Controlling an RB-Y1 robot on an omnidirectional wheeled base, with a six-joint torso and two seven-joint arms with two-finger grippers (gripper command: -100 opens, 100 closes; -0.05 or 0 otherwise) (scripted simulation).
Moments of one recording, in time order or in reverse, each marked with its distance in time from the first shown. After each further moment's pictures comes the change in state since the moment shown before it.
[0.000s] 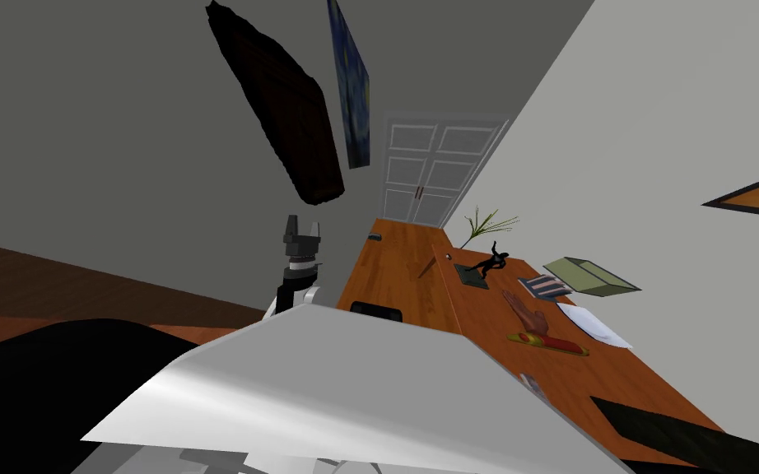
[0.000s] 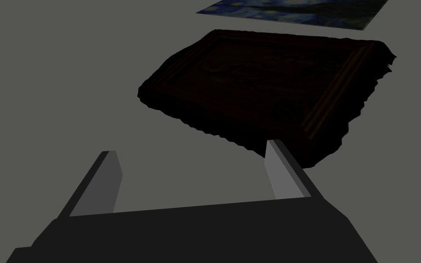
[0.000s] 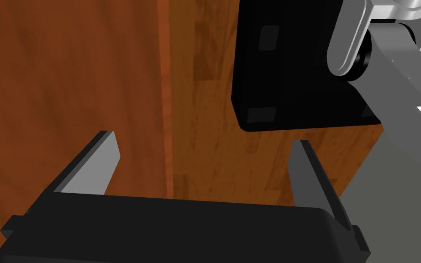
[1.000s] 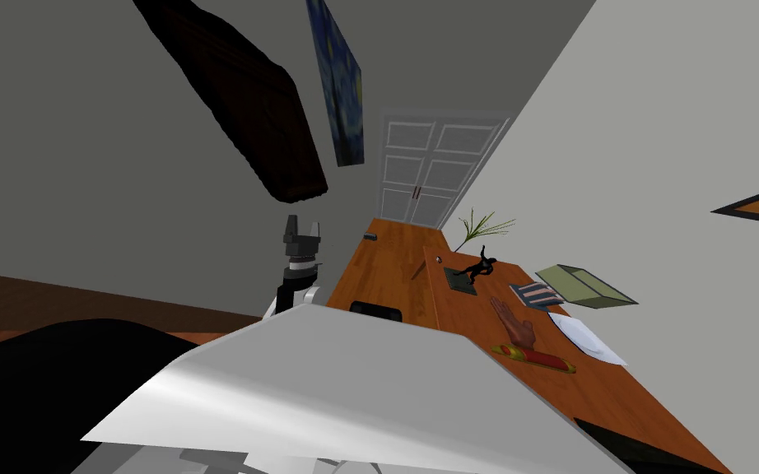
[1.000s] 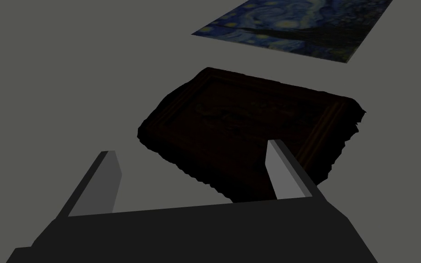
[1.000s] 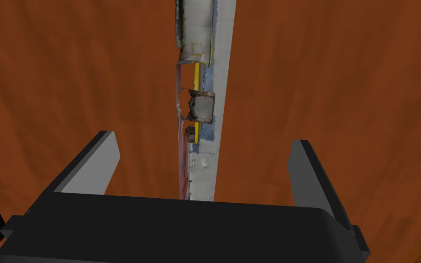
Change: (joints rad) left arm 0.000 0.000 0.000 0.000 0.000 0.000 0.000; right arm -0.026 -0.013 0.014 0.247 -0.032 0.040 0.018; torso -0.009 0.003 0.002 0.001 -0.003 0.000
